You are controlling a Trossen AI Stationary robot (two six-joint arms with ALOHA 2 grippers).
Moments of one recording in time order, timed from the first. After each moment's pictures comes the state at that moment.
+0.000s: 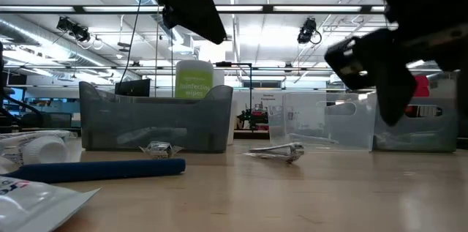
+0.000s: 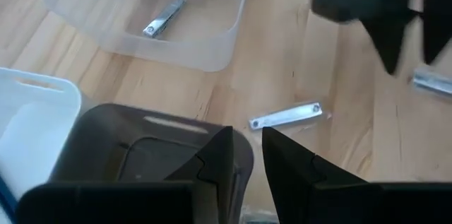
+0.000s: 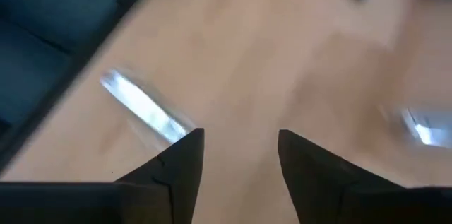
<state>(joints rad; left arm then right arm) -0.32 1.63 1.21 -0.45 -0.38 -0.45 0.53 1.71 0.83 0.05 -0.10 0.05</state>
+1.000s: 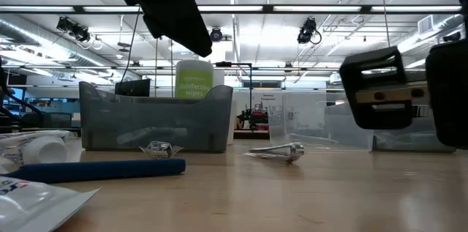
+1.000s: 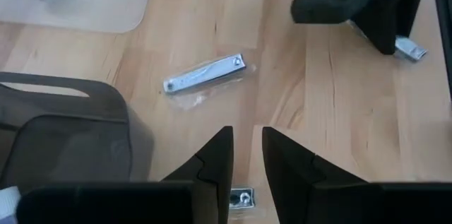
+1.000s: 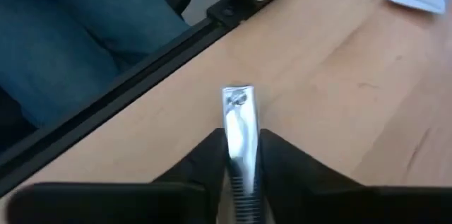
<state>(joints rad) -0.47 1.74 1.21 -0.39 -0.35 -0.52 0.65 1.98 0.86 0.42 -0.13 -0.09</state>
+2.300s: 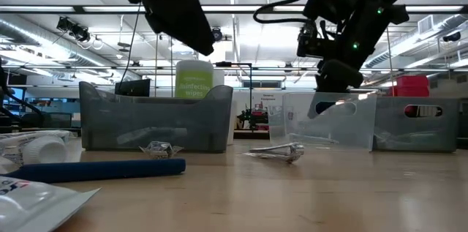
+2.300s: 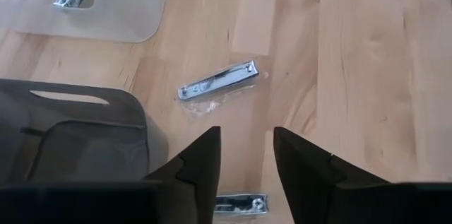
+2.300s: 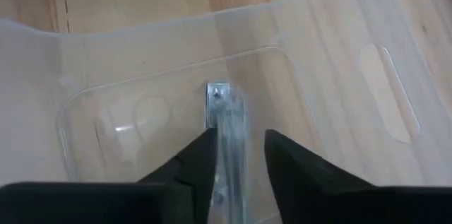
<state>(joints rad) -0.47 1.74 1.22 -0.41 -0.40 -0.51 -0.02 1.49 0.77 -0.32 0.30 0.12</state>
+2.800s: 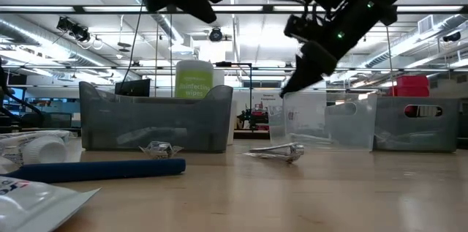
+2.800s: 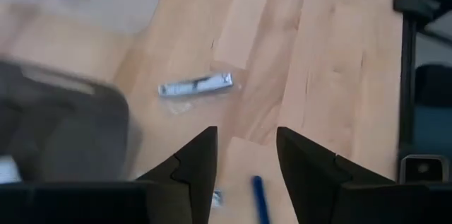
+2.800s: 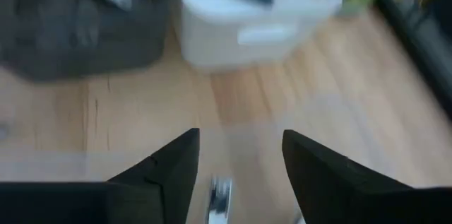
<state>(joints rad) -0.47 1.73 1.35 -0.55 -0.35 -0.73 -0.02 1.49 0.77 -0.05 0.30 -0.01</state>
